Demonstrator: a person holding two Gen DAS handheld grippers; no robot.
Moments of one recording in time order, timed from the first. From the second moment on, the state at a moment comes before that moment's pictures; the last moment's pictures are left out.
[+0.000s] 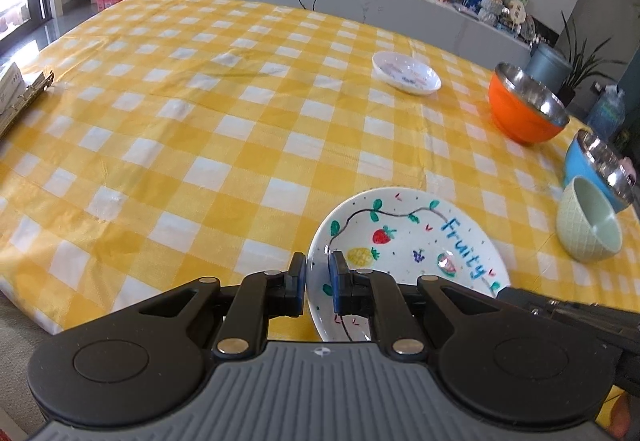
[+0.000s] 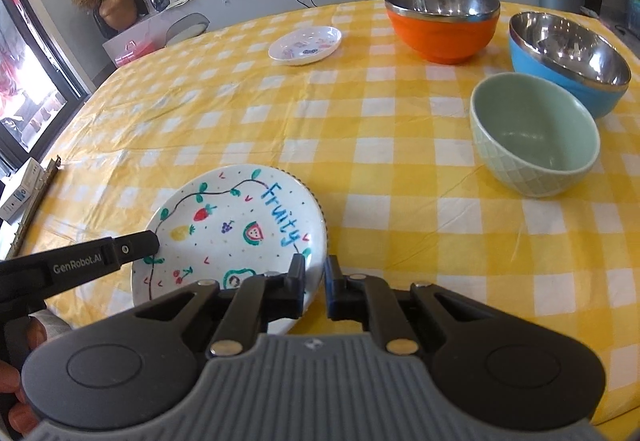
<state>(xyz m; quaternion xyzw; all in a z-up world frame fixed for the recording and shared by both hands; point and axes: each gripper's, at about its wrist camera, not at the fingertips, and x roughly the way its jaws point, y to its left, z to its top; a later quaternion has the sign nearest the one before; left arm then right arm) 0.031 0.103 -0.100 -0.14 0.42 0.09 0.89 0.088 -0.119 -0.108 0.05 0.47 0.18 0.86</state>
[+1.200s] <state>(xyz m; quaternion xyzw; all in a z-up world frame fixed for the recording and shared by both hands) 0.091 0.087 -0.039 -0.10 0.40 0.03 0.91 0.123 -0.148 -0.075 0.11 0.44 0.13 0.88</state>
